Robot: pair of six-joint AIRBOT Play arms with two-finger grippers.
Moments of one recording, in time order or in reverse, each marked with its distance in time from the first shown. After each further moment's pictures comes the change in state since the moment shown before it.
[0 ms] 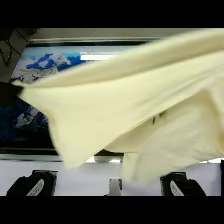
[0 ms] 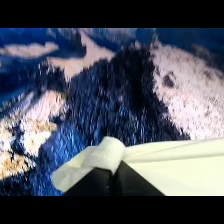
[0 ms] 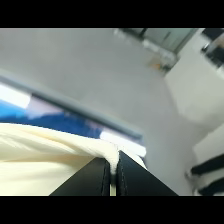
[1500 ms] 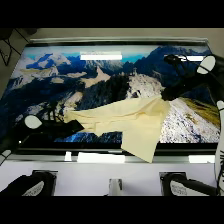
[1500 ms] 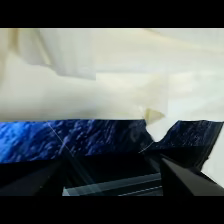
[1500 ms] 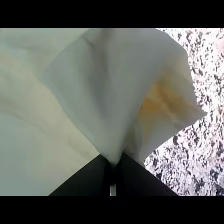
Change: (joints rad) left arm -0.161 -0.298 -0.756 -0.330 0.435 -0.086; right arm 0.000 -0.550 -0.440 0.309 0.116 0.019
